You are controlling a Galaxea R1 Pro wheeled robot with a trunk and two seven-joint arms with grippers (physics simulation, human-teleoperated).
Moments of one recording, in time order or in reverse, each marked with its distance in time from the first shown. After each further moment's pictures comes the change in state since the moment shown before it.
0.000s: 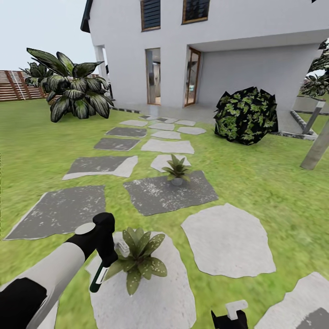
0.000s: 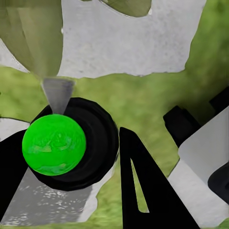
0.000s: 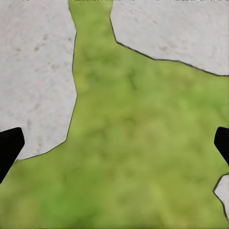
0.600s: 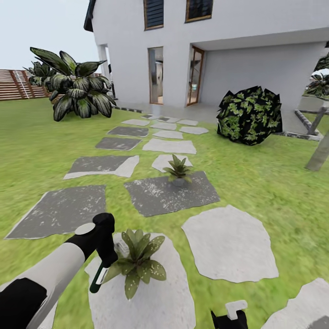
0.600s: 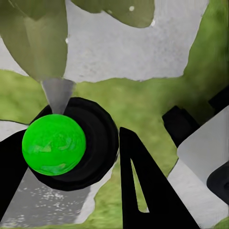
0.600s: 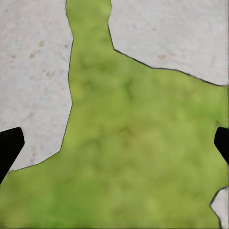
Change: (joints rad) left arm 0.001 0.000 0.004 0.003 0.001 -0.002 0.000; right arm 0.000 0.000 0.000 -0.001 0.000 0.001 0.000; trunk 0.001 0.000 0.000
